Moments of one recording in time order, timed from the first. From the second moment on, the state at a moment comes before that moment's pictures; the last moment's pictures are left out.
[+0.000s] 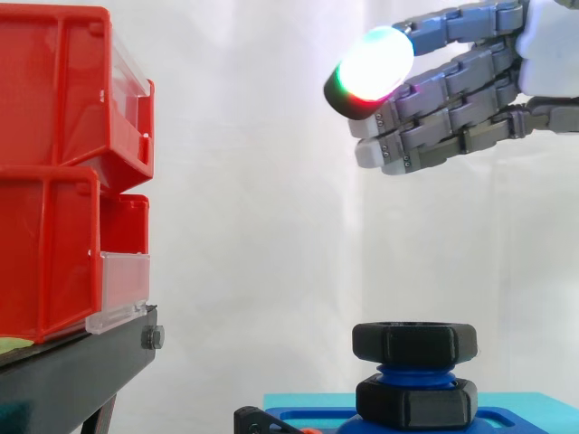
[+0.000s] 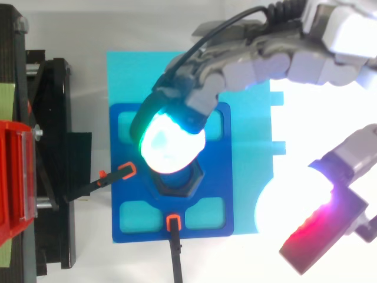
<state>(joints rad) 0.08 -1.99 -1.34 -2.90 -1.50 -0.64</state>
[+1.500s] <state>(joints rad) 0.19 -2.11 -1.33 -2.69 -1.43 -1.29</state>
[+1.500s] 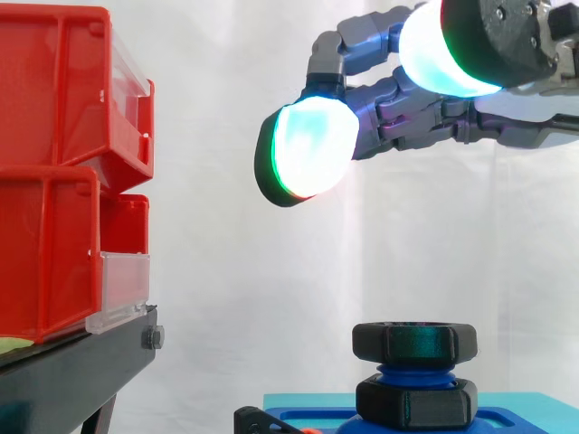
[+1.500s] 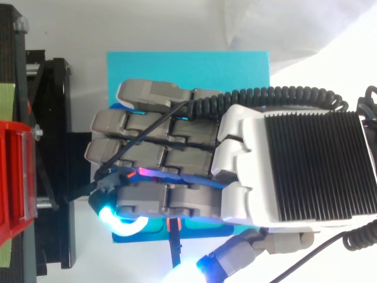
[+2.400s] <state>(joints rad) 0.20 -2.21 -1.32 -2.62 -1.48 -1.44</state>
